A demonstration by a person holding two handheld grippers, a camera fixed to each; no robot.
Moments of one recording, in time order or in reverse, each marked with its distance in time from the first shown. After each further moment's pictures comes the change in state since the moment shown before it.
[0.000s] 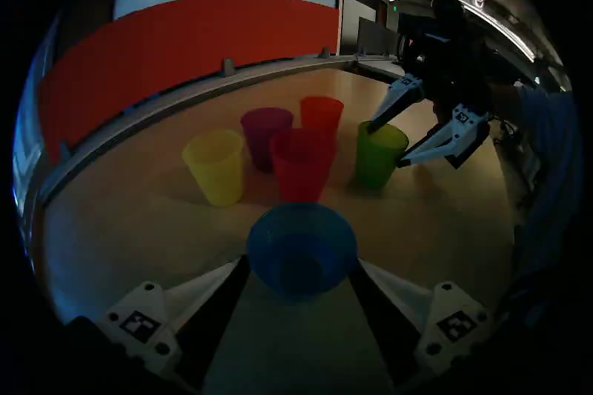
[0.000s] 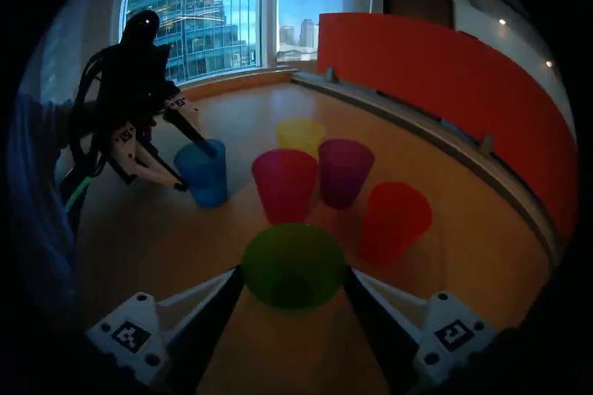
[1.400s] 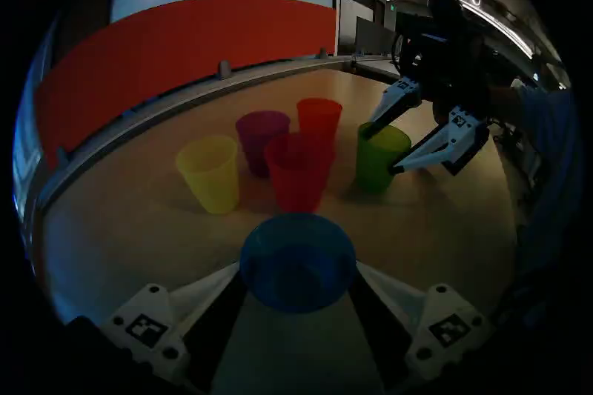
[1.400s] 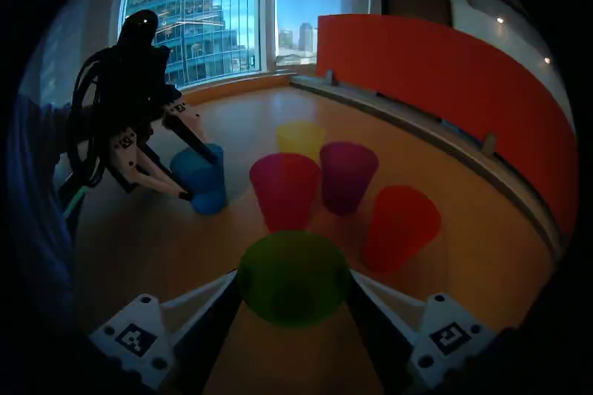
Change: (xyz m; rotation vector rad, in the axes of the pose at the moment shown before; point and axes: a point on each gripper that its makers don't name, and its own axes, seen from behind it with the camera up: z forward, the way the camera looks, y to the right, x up) left arm 0.006 0.001 0.009 0.002 0.006 0.016; right arm 0.005 -0.002 0.011 0.005 0.029 0.012
